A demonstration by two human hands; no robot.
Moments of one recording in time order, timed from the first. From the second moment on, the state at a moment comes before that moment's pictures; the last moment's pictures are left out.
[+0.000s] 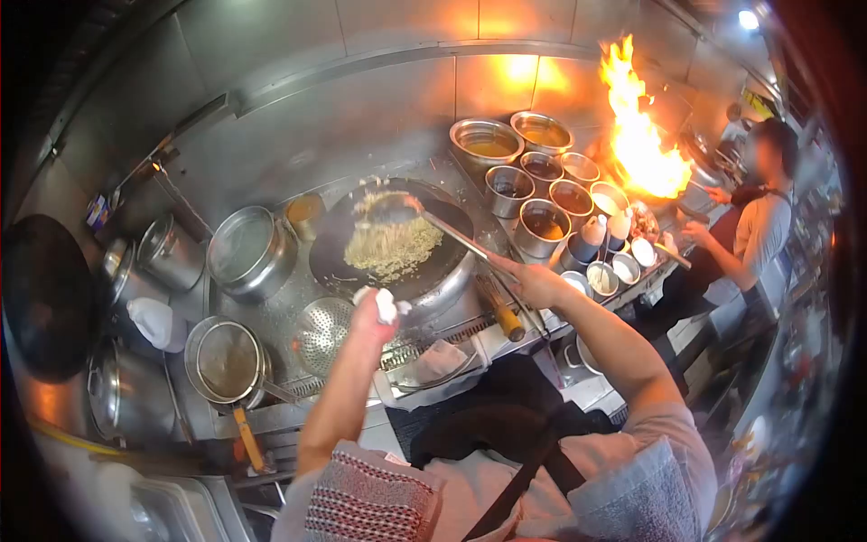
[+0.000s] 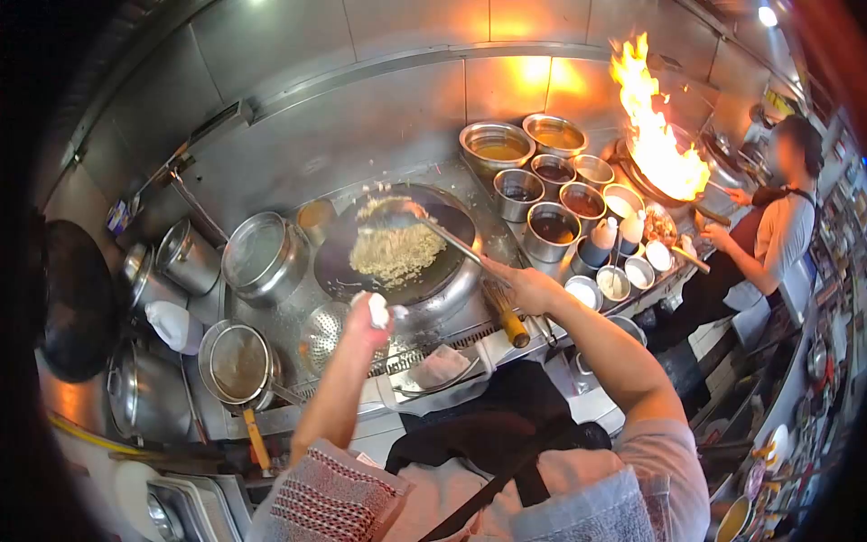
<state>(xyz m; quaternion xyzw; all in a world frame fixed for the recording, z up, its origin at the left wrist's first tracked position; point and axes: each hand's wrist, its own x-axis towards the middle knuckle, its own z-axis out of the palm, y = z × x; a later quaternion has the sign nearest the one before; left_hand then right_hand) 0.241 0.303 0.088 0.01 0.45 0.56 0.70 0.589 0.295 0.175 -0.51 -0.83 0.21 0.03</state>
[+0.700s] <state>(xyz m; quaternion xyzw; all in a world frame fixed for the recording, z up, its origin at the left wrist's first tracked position) 0.301 0.237 0.097 0.09 0.47 0.48 0.73 0.543 0.264 0.156 -0.22 0.02 0.92 0.33</state>
